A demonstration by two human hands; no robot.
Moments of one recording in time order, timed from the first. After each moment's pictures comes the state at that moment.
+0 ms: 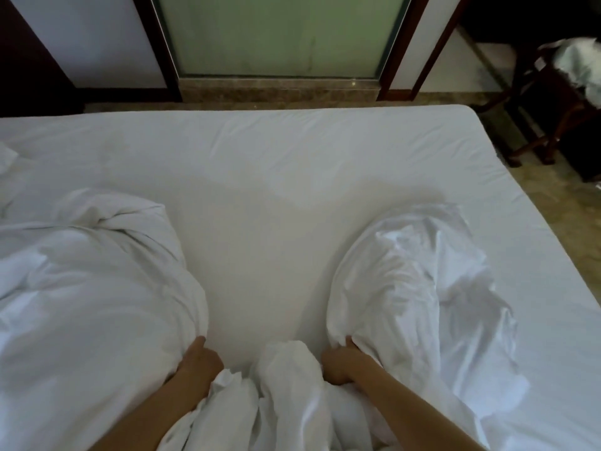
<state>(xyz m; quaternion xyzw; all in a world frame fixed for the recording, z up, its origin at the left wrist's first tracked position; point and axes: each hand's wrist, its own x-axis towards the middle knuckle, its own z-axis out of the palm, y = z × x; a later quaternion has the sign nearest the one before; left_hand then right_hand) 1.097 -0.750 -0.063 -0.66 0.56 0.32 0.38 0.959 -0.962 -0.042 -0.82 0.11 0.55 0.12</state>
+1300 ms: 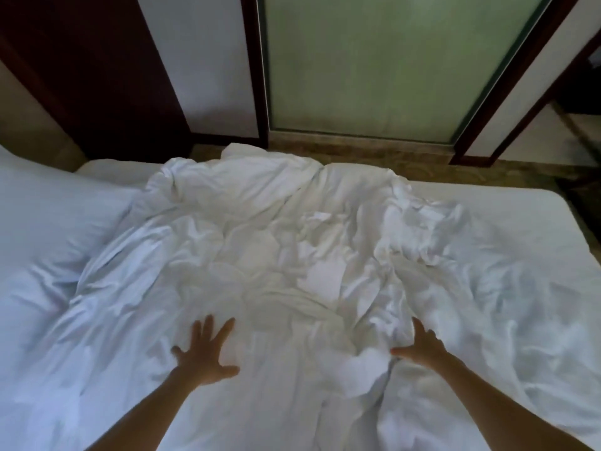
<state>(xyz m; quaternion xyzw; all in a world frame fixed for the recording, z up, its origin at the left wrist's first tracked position) 1.225 -0.660 0.014 -0.91 0.13 0.39 0.03 1.069 -1.054 0.019 -0.80 0.42 0.36 0.23</state>
